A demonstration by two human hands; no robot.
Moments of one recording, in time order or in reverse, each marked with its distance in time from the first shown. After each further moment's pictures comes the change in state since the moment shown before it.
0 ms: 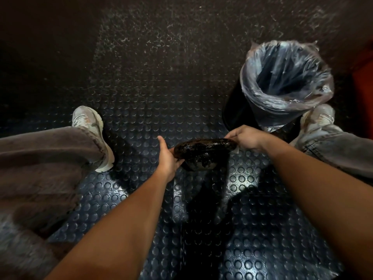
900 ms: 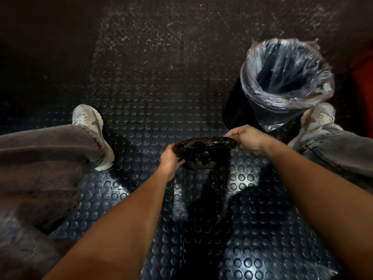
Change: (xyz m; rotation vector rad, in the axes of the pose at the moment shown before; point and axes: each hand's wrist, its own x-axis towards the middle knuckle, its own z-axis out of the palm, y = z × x) left_hand 0.011 -0.010 0.003 0.094 0.122 0.005; right_hand 0.002 0.016 0.011 0.252 0.061 -0.006
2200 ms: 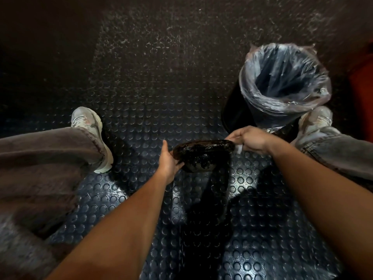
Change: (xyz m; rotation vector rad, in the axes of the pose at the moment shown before) left_hand 0.002 0.000 -0.008 -0.064 -0.137 -0.033; right_hand 0.005 0.001 -0.017 -0.031 -0.073 0.073
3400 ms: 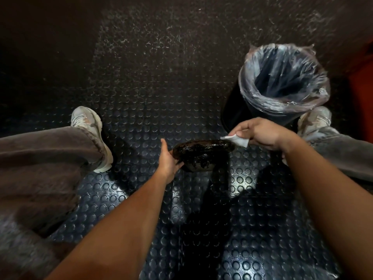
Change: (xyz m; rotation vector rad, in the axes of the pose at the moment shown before) left_hand 0.003 -0.003 -0.002 -0.011 -0.038 -0.016; right_hand -0.028 -0.018 -0.021 0.130 -0.034 -0.147
